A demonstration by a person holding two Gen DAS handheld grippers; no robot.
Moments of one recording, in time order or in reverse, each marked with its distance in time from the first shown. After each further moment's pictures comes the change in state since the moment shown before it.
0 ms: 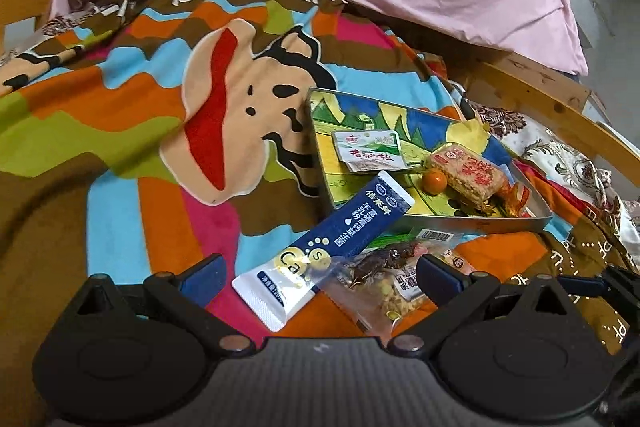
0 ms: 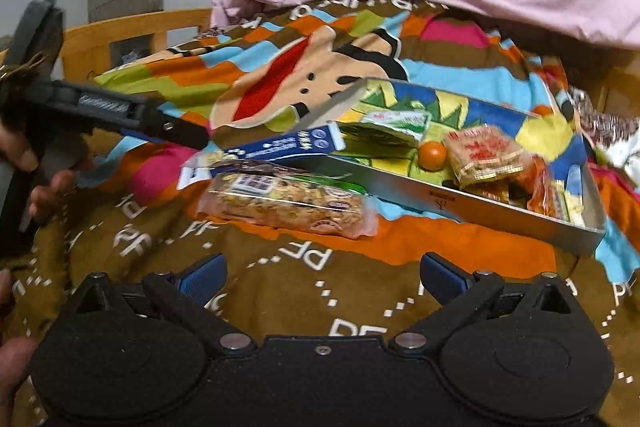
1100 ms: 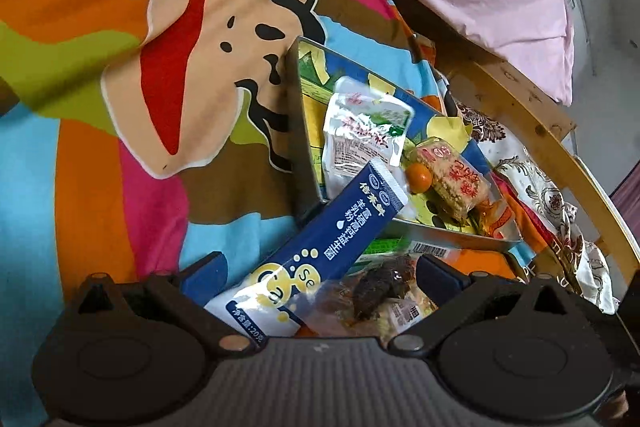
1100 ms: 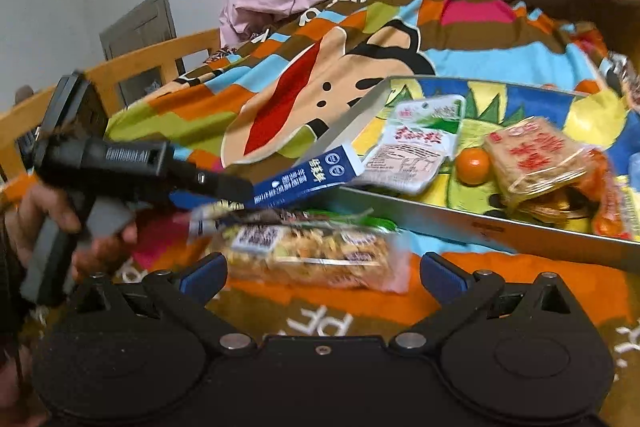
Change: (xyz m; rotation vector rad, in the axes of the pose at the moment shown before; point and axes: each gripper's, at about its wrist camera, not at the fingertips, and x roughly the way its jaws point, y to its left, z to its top) left arm 0.068 0.041 0.010 -0.200 0.141 -0.231; right arm 0.055 -0.023 0.037 0.142 0.006 0.181
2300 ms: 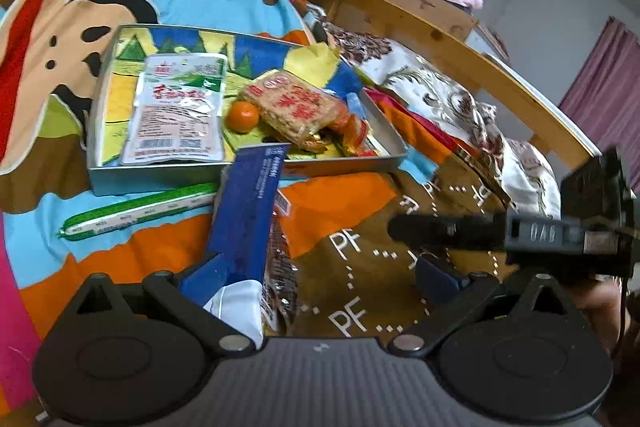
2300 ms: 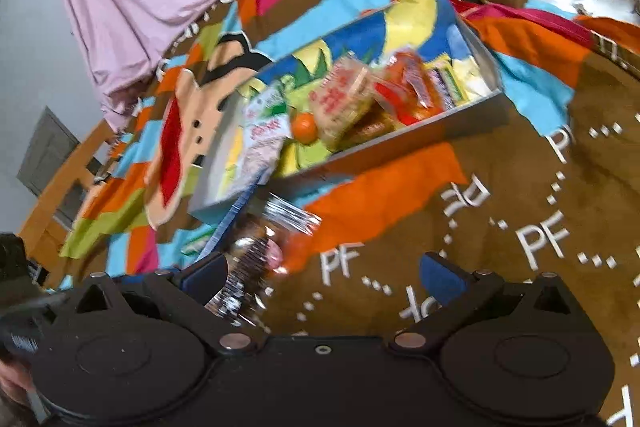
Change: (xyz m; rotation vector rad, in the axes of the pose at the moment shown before) left arm 0.006 -0.144 -0.035 0.250 0.127 -0.088; right arm -0.084 -0.081 -0.027 0.506 0.036 -0.150
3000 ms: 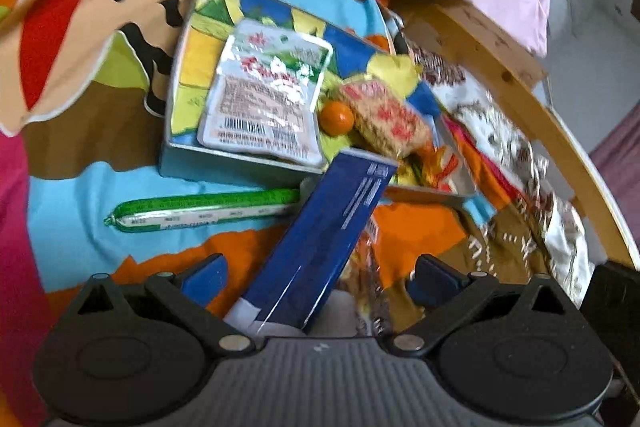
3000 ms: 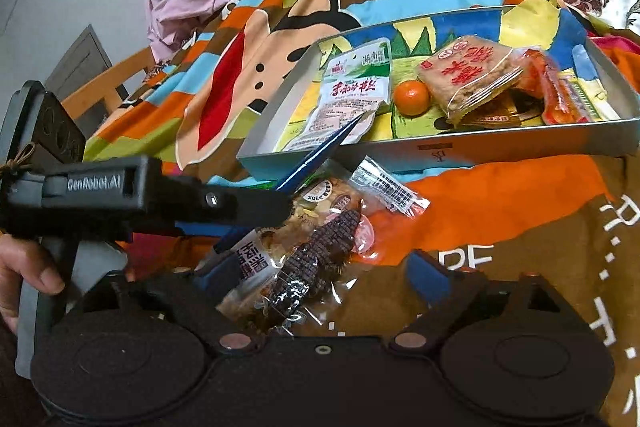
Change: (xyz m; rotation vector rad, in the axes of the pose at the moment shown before) left arm 0.031 0.079 0.012 -0.204 0.026 -0.007; right arm 0.061 0.064 -0.026 -0.252 0.012 0.056
